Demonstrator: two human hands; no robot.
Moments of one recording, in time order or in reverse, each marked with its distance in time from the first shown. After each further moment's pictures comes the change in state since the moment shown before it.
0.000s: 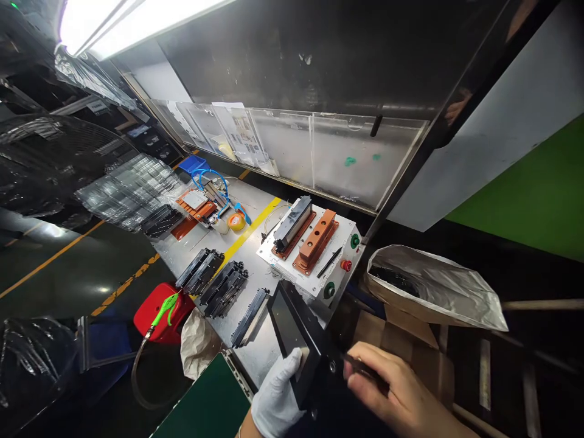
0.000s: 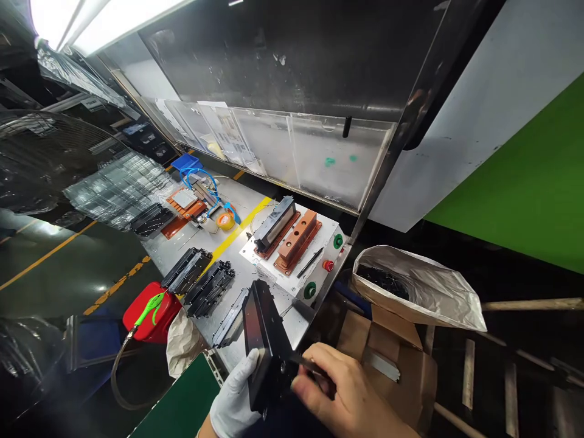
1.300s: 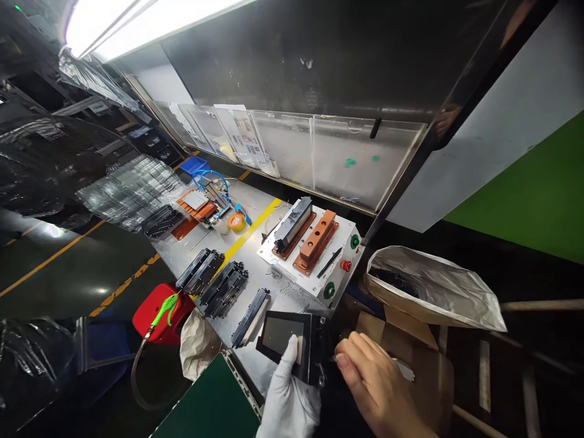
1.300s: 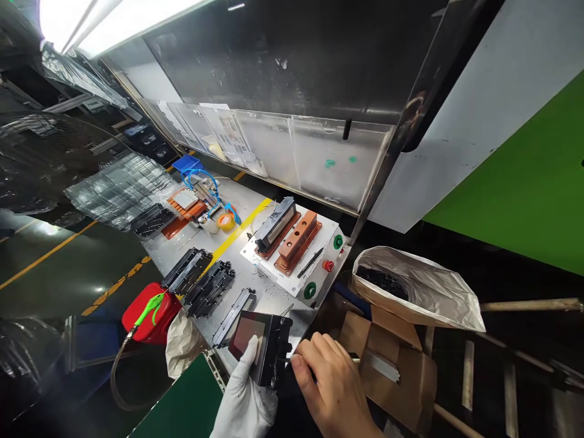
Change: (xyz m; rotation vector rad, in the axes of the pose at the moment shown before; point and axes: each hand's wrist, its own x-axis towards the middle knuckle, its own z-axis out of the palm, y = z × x) left_hand -0.007 0.020 0.038 -1.038 0.124 -0.235; right_hand 0.009 0.026 0.040 -0.364 0.318 -0.212
